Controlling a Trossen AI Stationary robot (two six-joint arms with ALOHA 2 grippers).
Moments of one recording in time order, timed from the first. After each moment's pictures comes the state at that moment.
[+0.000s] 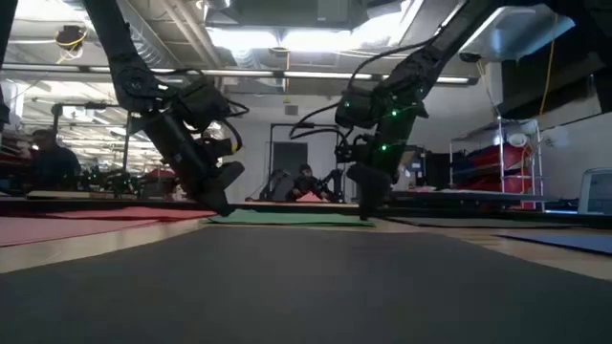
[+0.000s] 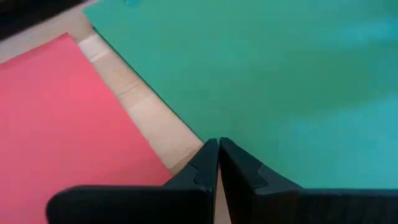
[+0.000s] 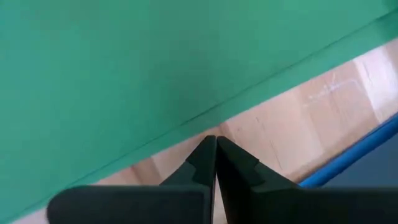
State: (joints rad) left arm 0.53 1.63 0.54 0.27 -0.25 -0.25; right arm -0.45 1.99 1.19 -0.40 0.06 -0.08
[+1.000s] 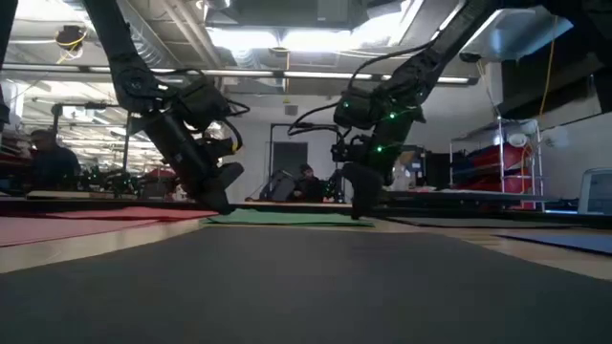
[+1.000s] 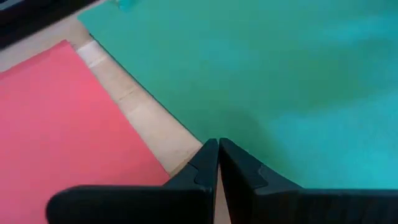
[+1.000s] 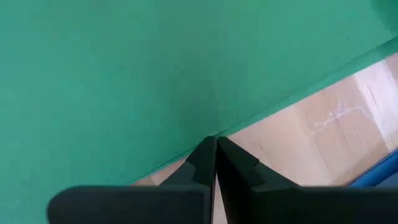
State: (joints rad) left arm 0.53 1.63 0.54 0.28 -0.25 -0.23; right arm -0.46 1.99 1.19 -0.33 0.01 -0.07
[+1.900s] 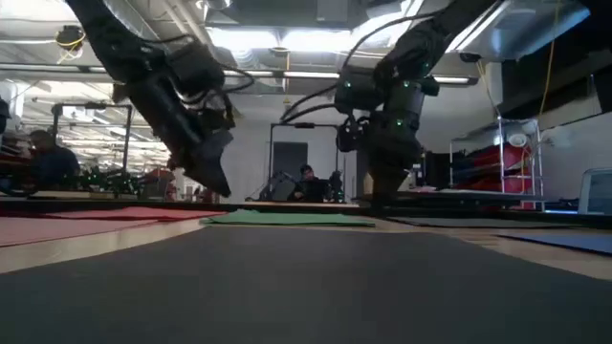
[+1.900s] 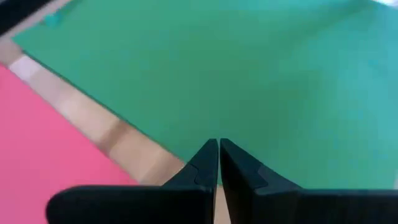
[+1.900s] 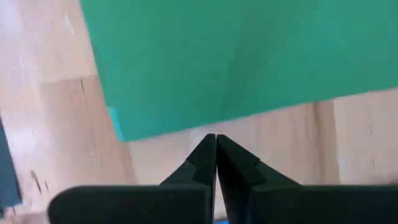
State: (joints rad) left arm 0.34 1.40 0.54 0.02 -0.22 -0.21; right arm -0.31 1.88 1.18 -0.61 -0.12 -0.13
